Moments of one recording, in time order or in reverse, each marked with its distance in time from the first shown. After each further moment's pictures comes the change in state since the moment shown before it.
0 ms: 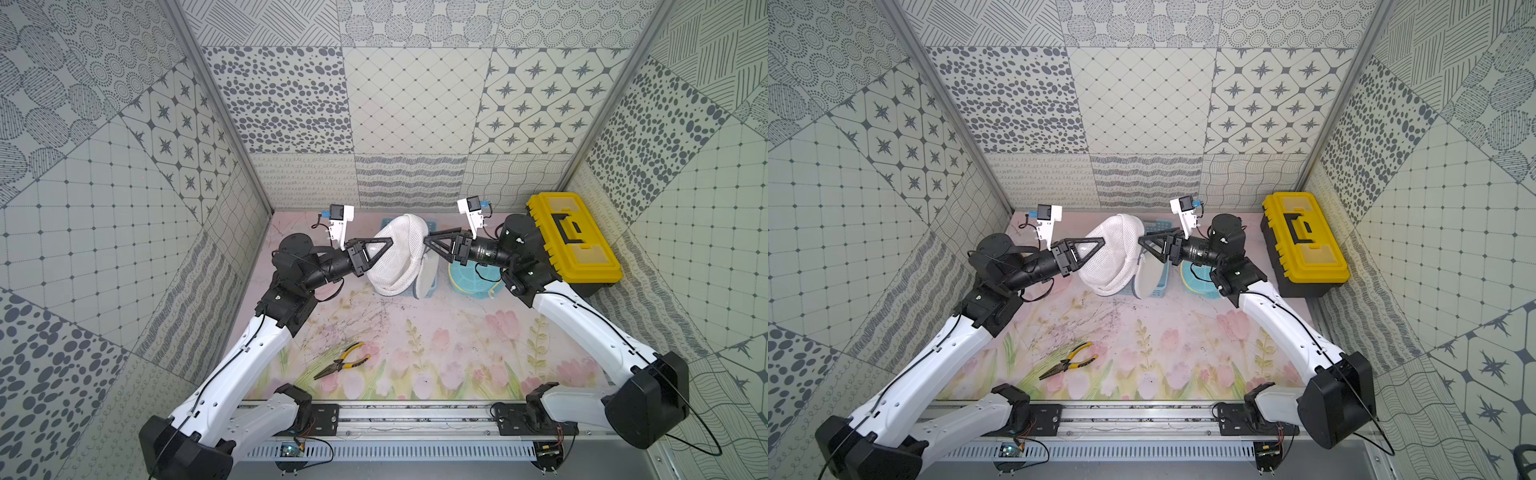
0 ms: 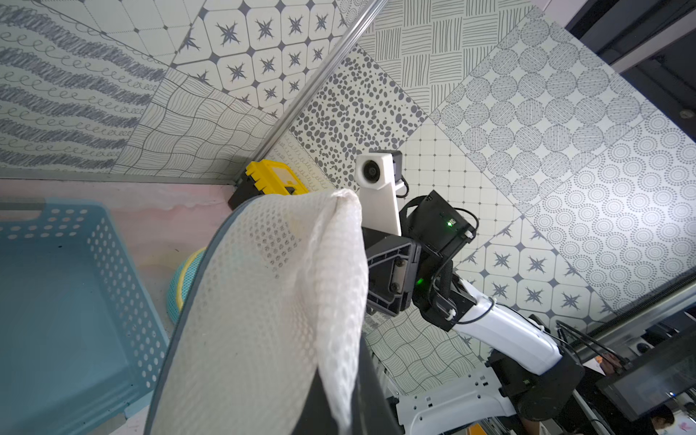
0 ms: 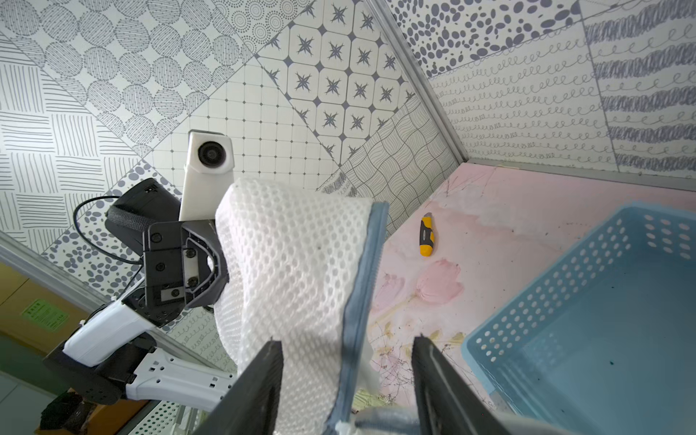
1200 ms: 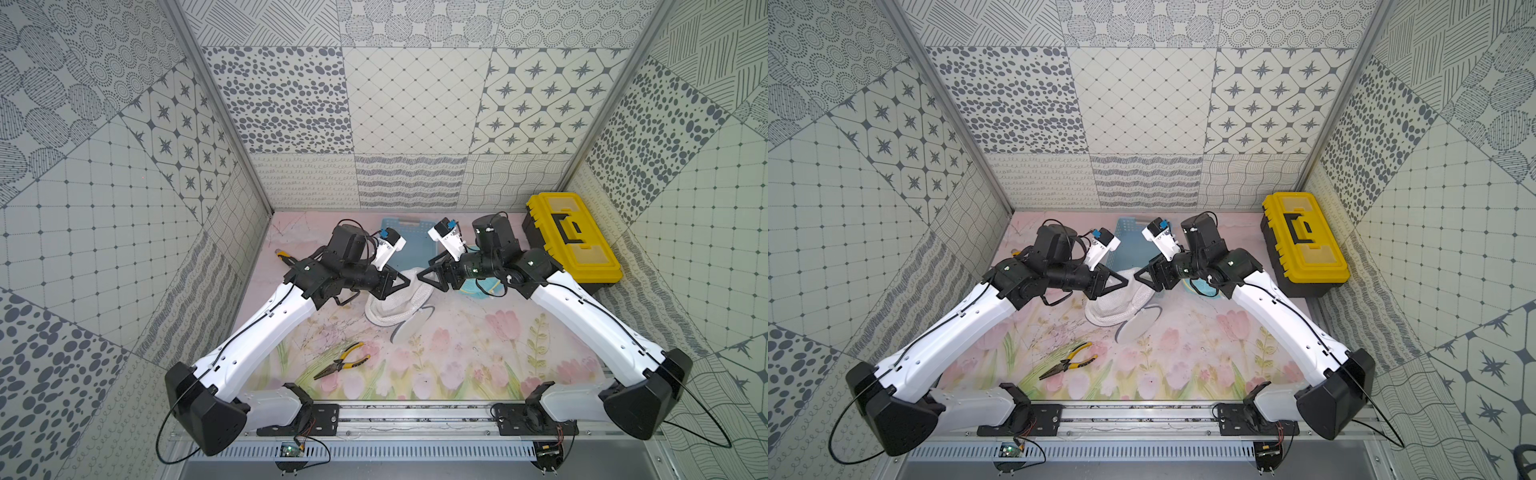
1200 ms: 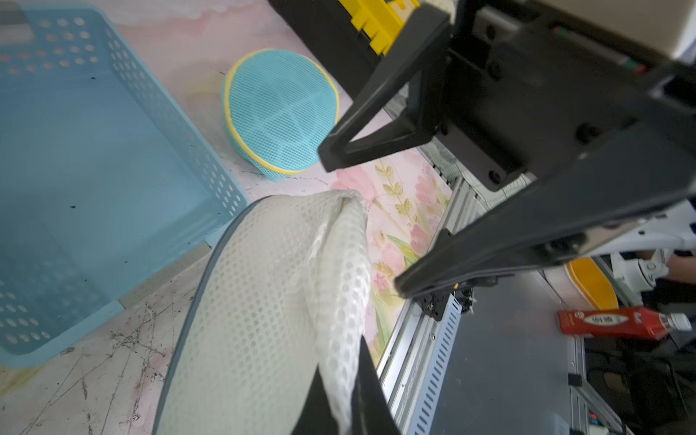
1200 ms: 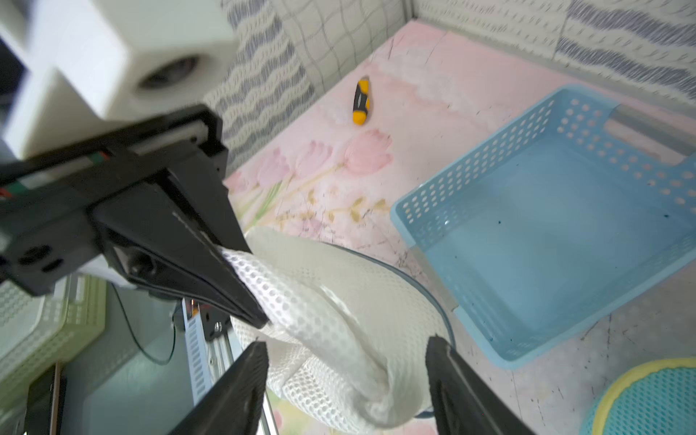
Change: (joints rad) left arm -0.177 0.204 0.252 -0.770 -0.165 0.547; right arm 0.146 -0.010 0.204 -0.761 0.303 -0.534
